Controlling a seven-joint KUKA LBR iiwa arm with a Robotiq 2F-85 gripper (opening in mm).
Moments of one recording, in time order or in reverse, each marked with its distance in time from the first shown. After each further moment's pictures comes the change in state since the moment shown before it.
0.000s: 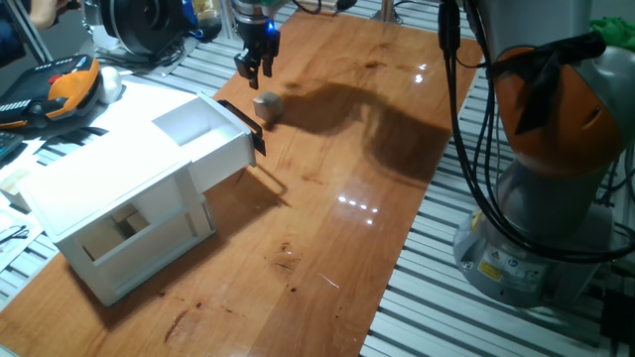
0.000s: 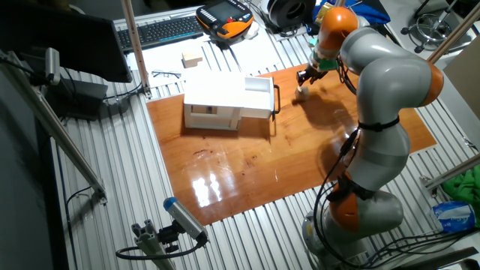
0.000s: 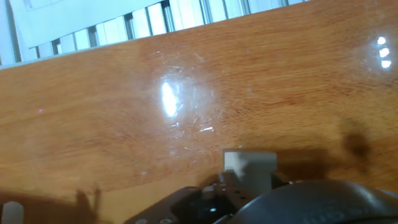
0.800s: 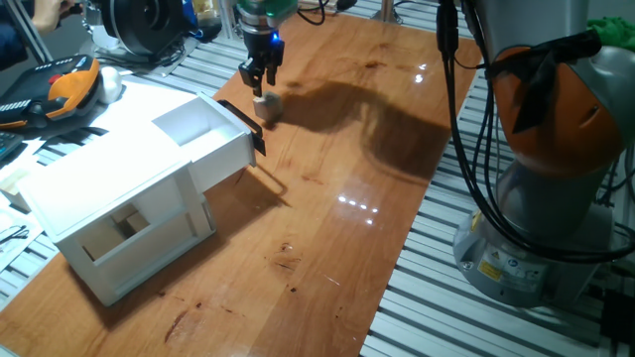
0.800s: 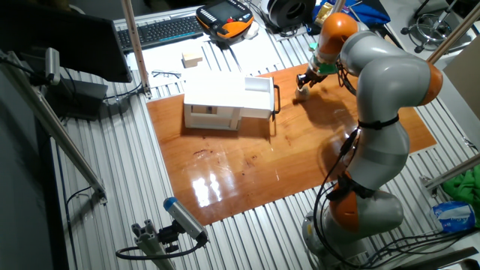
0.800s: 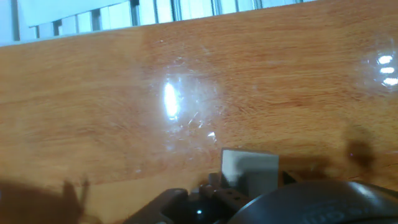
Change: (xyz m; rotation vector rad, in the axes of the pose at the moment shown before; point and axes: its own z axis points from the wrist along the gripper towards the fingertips) arm 0.003 -0.005 0.023 -0.011 -0.001 0.027
